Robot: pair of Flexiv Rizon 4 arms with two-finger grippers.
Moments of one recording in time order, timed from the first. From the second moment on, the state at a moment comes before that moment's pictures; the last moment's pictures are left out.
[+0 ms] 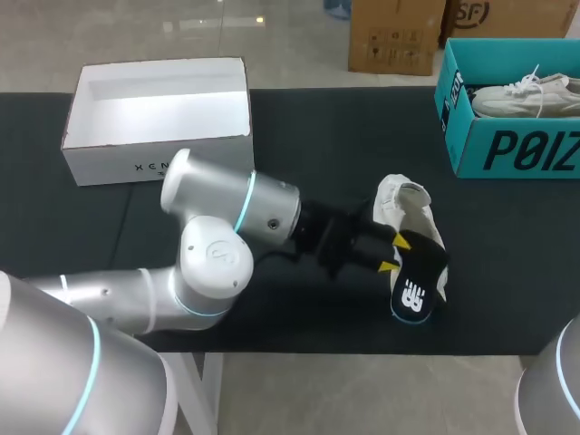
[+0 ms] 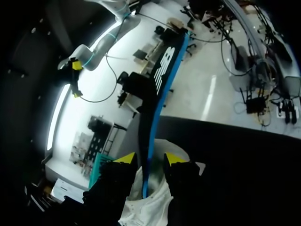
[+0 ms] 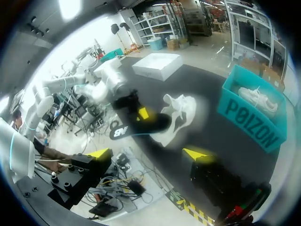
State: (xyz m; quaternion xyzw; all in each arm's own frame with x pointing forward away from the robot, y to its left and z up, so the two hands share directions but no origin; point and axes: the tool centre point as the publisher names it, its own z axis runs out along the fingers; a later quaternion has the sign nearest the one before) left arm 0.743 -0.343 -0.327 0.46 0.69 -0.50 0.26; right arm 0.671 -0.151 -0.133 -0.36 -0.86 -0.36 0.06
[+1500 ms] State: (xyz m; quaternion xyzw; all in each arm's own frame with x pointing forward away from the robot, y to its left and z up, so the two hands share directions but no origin) left arm 0.775 -0.351 -0.348 0.48 0.71 -0.44 0.26; right arm 0.671 -0.151 -0.133 -0.36 -0.86 -0.36 0.06
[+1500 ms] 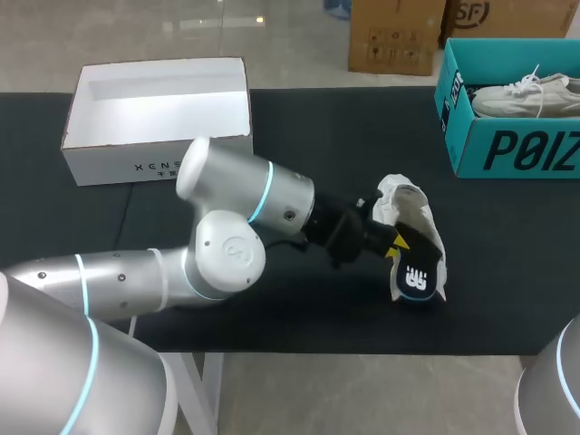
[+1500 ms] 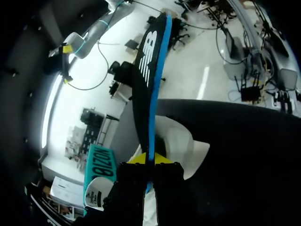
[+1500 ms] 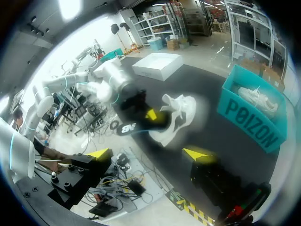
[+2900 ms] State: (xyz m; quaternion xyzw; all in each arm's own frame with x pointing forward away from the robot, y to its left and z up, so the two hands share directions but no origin) left arm 0.783 -0.347 -0.340 0.46 0.74 -0.39 0.31; right arm 0.671 -0.151 -0.133 -0.36 -0.86 -0.36 0.06
